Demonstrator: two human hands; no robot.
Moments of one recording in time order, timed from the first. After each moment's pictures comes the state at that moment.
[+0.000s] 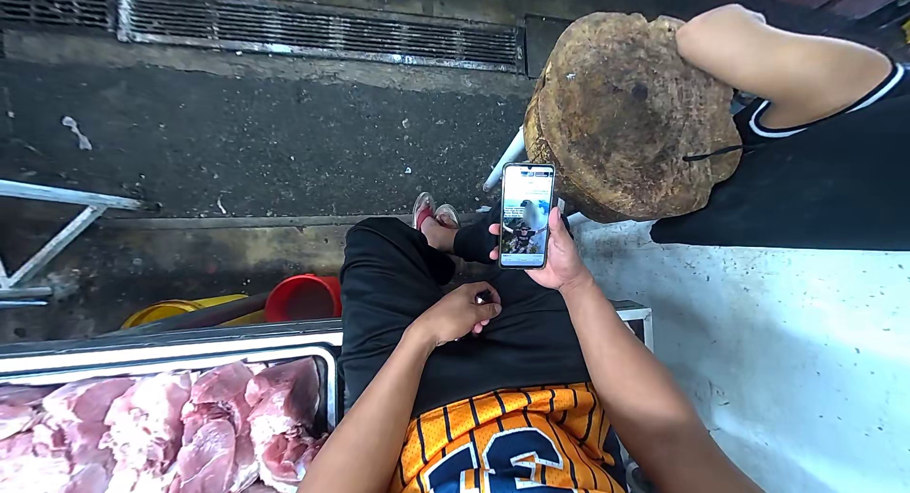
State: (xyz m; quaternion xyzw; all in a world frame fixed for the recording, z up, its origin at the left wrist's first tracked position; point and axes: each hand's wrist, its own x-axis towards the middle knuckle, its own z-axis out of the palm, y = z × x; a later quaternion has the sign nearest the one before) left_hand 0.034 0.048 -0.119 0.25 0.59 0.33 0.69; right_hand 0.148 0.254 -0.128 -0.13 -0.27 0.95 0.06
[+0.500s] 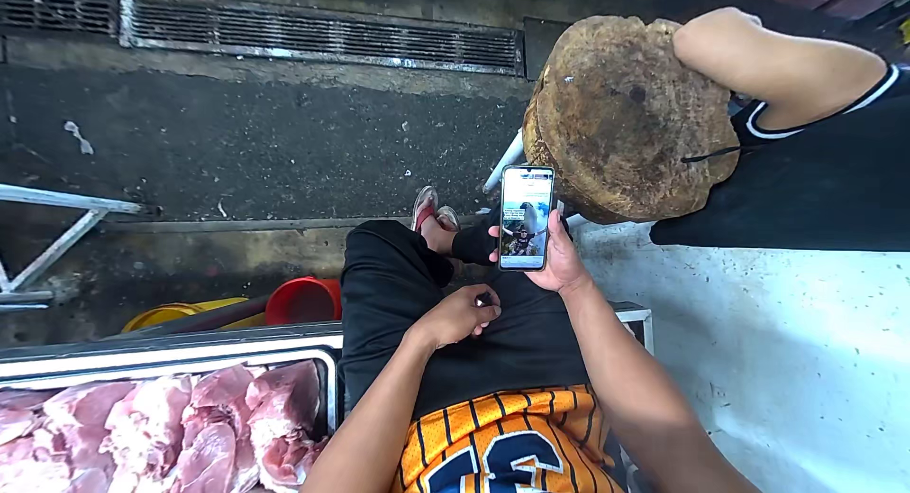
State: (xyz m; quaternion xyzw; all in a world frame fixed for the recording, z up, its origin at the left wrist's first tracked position) left_hand 0.034 0.049 -0.115 0.26 0.61 0.31 0.68; right_hand 0.149 0.255 -0.127 -0.14 -0.28 0.95 0.06
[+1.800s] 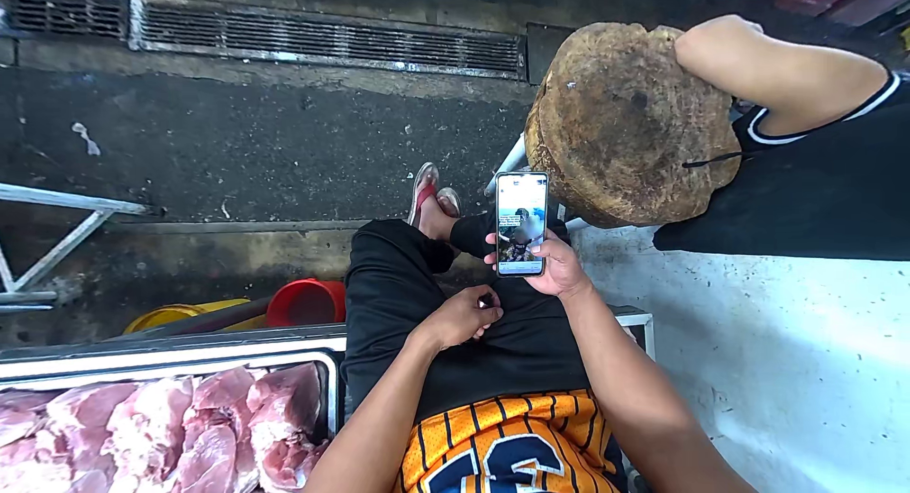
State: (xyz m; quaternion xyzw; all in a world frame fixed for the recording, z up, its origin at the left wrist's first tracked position) left_hand 0.035 0.052 -0.116 0.25 0.61 0.32 0.68; right_hand 0.147 0.250 -0.127 -0.11 -0.29 0.95 0.06
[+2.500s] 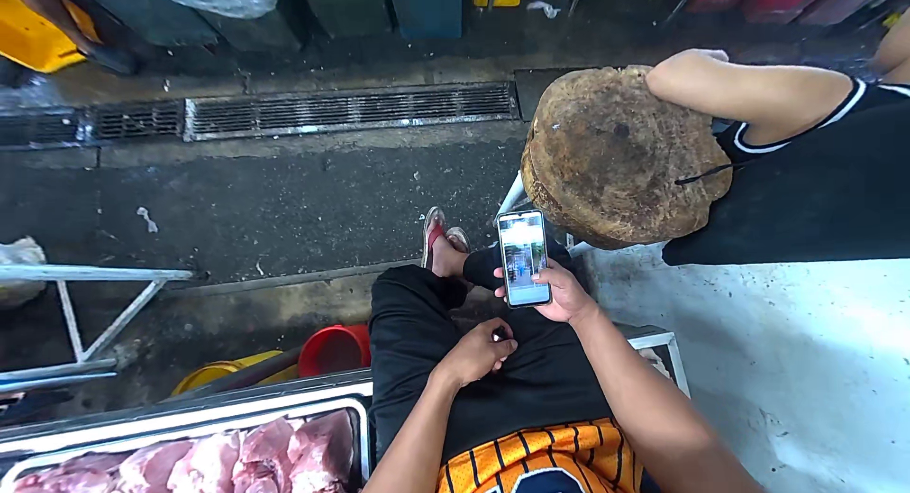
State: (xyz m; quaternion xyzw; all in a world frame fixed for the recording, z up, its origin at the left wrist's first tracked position) left_hand 0.034 0.050 -0.119 0.25 0.61 0.32 0.68; right_hand 0.141 0.252 -0.121 -0.17 -0.27 0.95 0.07
